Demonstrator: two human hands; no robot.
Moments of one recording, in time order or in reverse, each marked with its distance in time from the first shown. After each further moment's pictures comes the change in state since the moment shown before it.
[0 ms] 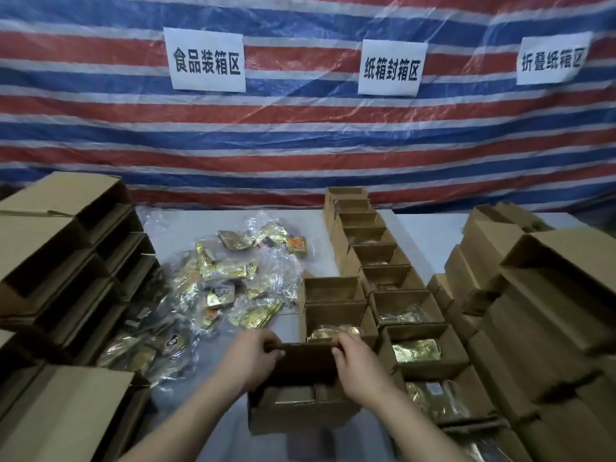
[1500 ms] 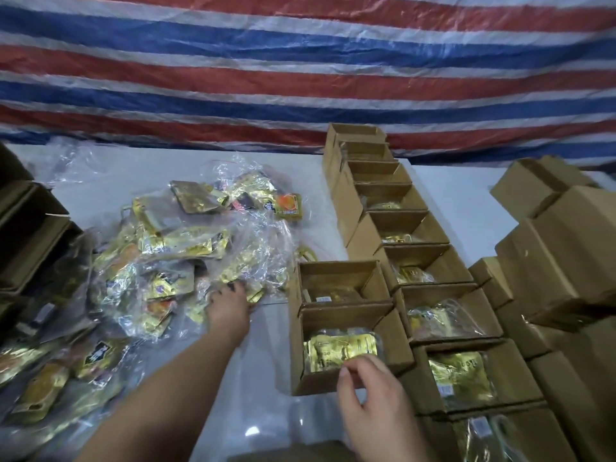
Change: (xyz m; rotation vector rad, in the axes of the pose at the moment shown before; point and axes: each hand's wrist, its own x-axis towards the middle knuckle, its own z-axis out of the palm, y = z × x) left_hand 0.272 -0.141 0.135 0.519 -0.061 -0.317; right_hand 0.080 0.061 0.075 0.172 0.207 0.070
